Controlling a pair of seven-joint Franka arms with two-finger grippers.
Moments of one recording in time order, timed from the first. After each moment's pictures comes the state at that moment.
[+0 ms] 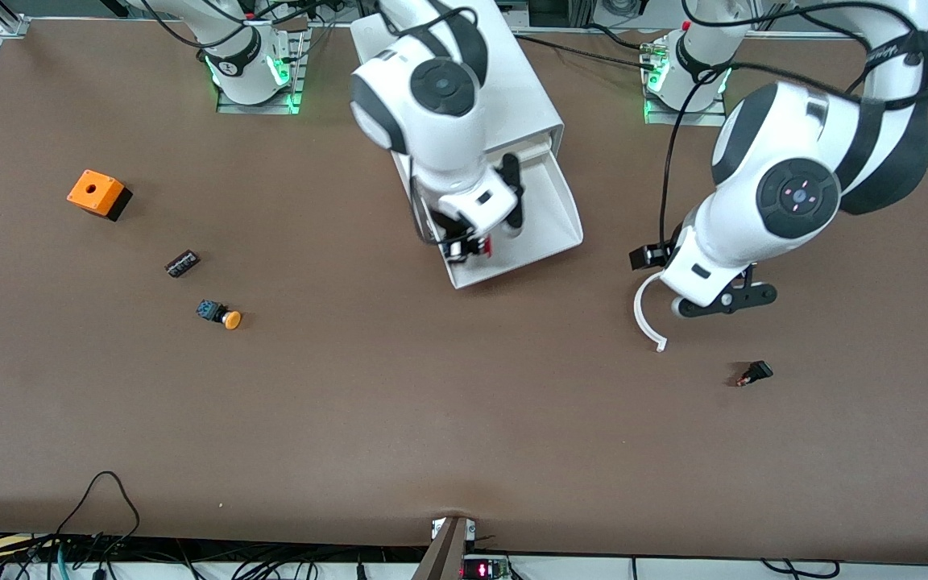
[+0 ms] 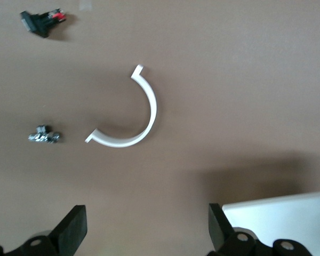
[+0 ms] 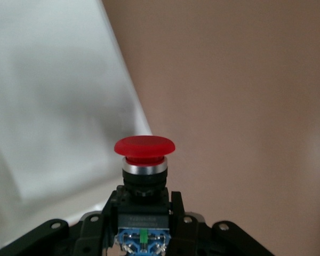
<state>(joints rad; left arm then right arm) -0.27 0.37 -0.06 -1.49 -0.02 1.65 -0.51 0.80 0.61 -0.09 -1.23 -0.04 1.93 -0.80</state>
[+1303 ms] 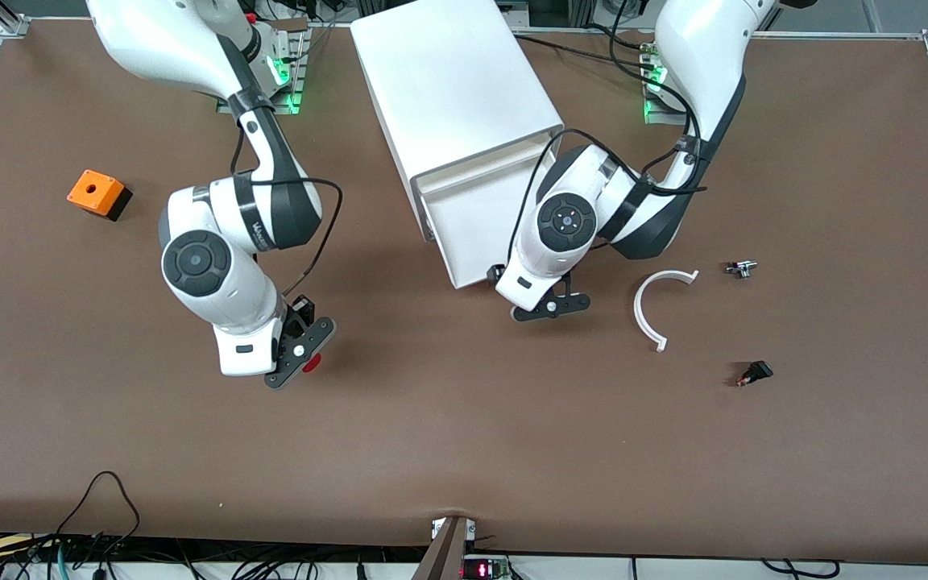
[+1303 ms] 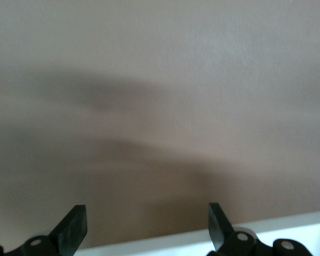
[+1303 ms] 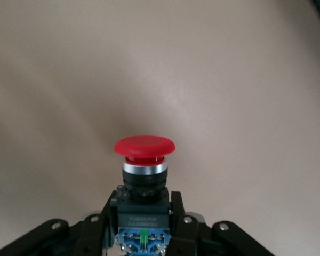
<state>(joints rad) -0.45 0.62 -0.18 -1.52 -0.07 2.02 -0.81 0.48 0.64 -0.18 -1.38 0.07 2.03 -0.54</state>
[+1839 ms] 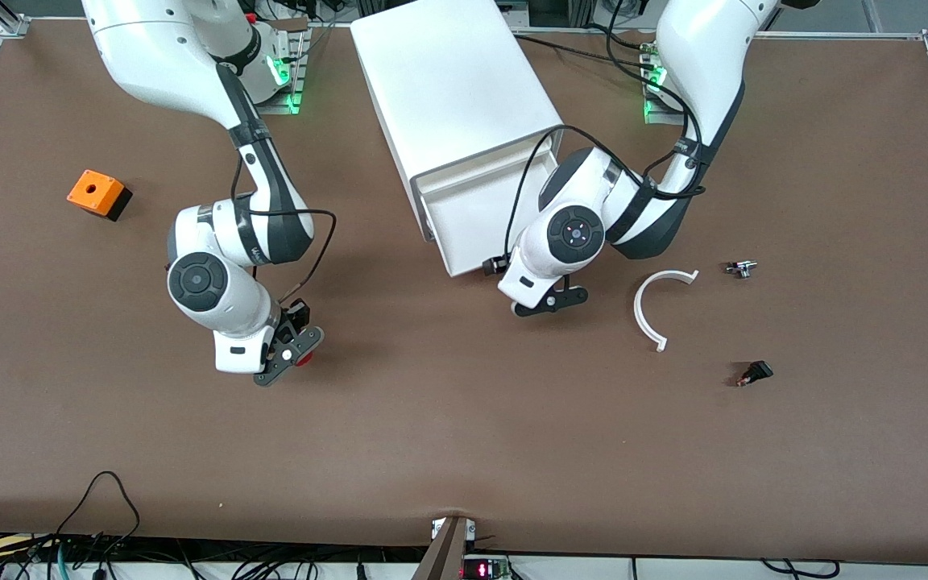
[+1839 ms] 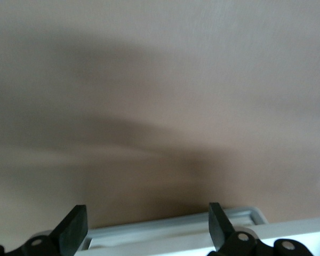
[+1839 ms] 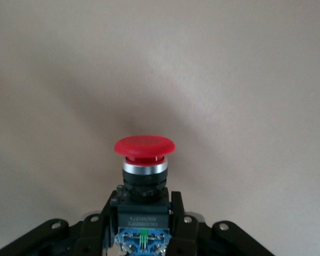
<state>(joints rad) -0.44 0.62 -0.19 -1.53 -0.19 1.94 -0.78 0.46 0.63 -0.18 -1.60 0.08 2.20 -0.50</state>
